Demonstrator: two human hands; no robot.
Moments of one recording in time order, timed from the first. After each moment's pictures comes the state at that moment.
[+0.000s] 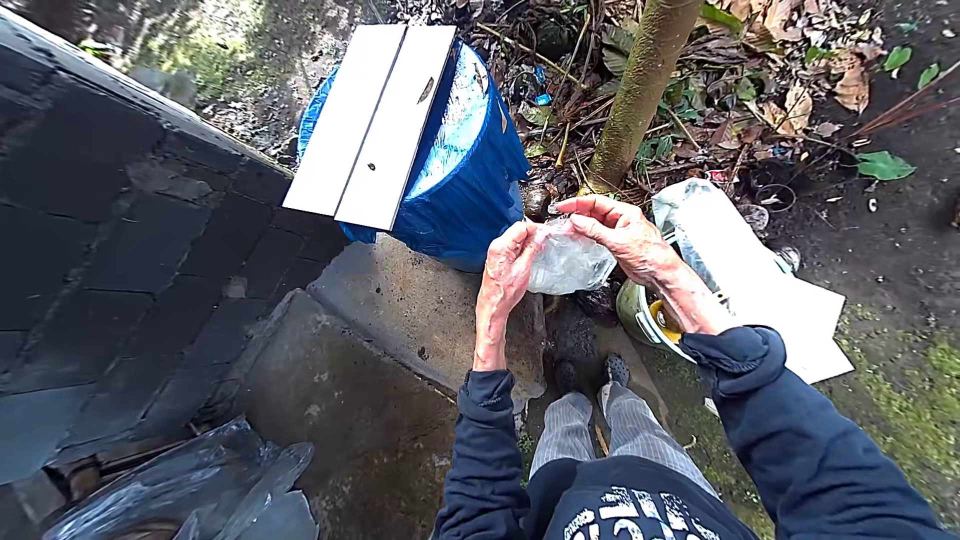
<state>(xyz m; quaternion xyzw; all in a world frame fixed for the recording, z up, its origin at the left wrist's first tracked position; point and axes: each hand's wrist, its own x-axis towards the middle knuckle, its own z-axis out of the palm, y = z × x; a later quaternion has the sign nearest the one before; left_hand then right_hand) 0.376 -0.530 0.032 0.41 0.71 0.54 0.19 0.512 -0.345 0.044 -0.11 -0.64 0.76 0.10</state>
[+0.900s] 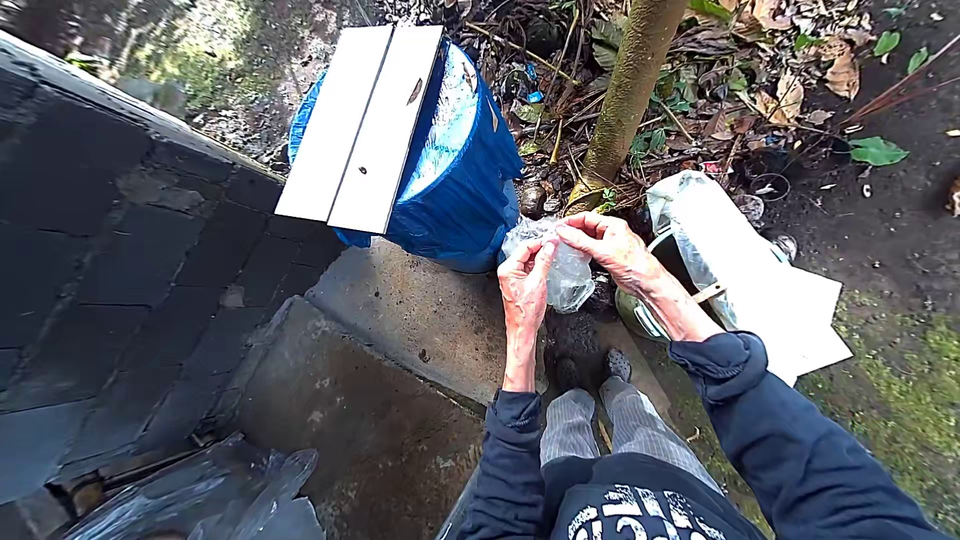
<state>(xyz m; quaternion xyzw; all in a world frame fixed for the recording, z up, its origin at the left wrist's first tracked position) 0.430 -0.513 0.001 0.22 0.69 0.68 0.14 0.514 -0.360 0.019 -0.18 -0.65 0.73 0.11</state>
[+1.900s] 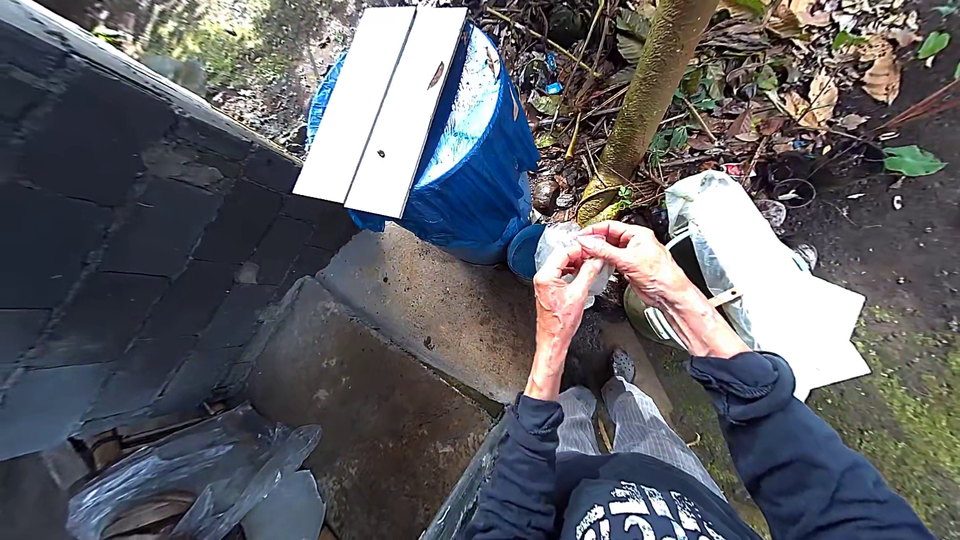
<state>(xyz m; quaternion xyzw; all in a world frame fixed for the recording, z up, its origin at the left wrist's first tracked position) 0.460 -0.514 -0.002 0.24 0.70 0.66 0.15 0.520 -0.369 0.006 -0.19 -0.60 0.77 0.10</state>
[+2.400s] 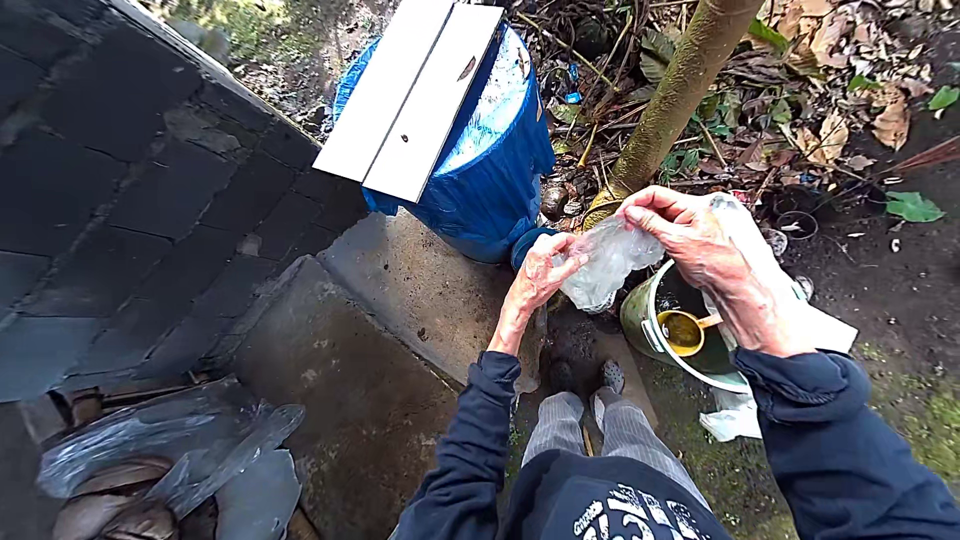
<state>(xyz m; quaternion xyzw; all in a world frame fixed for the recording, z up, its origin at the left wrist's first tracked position) 0.389 -0.542 -0.021 0.41 0.72 0.51 0.22 0.523 -0.337 0.074 -0.12 -0.74 0.64 0.13</state>
